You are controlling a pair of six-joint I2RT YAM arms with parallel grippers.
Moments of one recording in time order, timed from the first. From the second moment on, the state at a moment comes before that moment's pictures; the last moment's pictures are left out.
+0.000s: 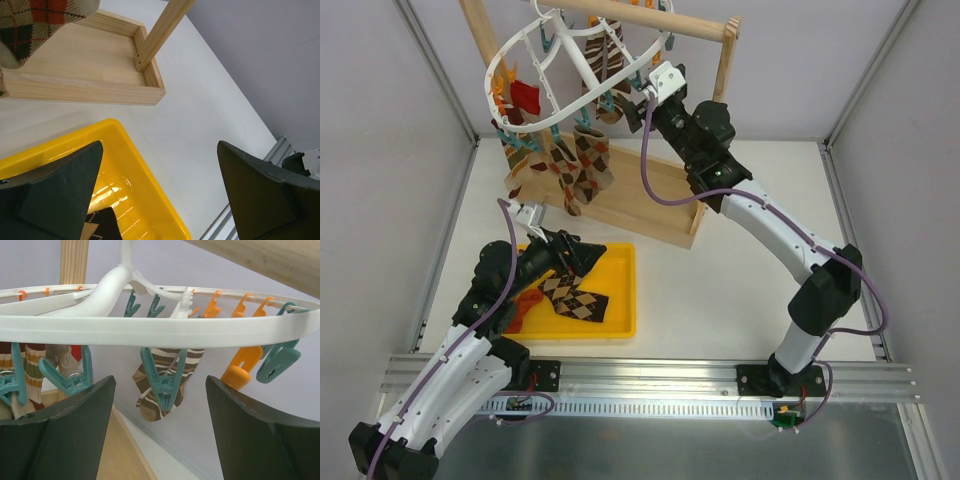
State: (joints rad) left arm -0.41 0.57 0.51 -0.02 0.30 -0.51; right arm 0.70 1.72 1.70 0.34 -0.02 -0.36
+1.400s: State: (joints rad) left arm -0.41 0.57 0.49 -0.03 0.27 -0.51; right arm 0.67 1.84 1.88 0.37 -0.02 -0.22
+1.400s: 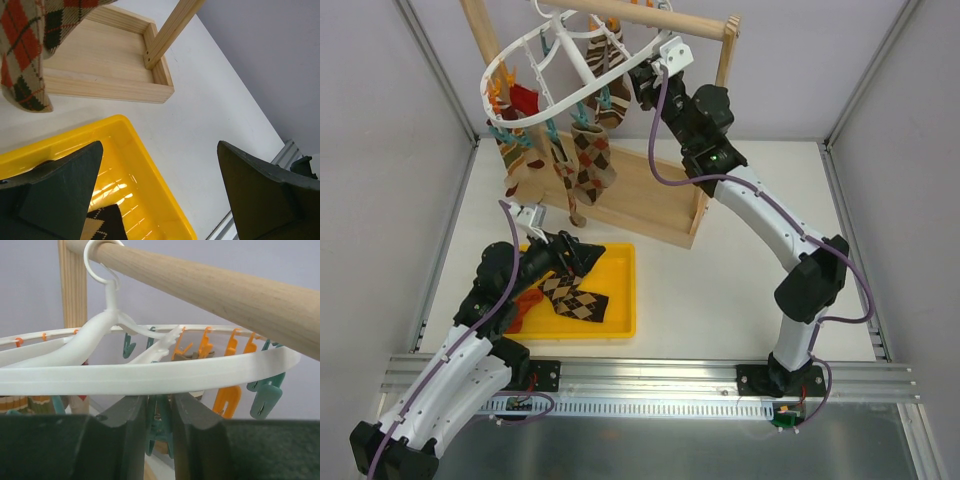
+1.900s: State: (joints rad) left arm -0.41 0.54 0.45 -0.07 0.19 -0.56; right arm 0.66 1.78 1.94 0.10 -0.17 0.16
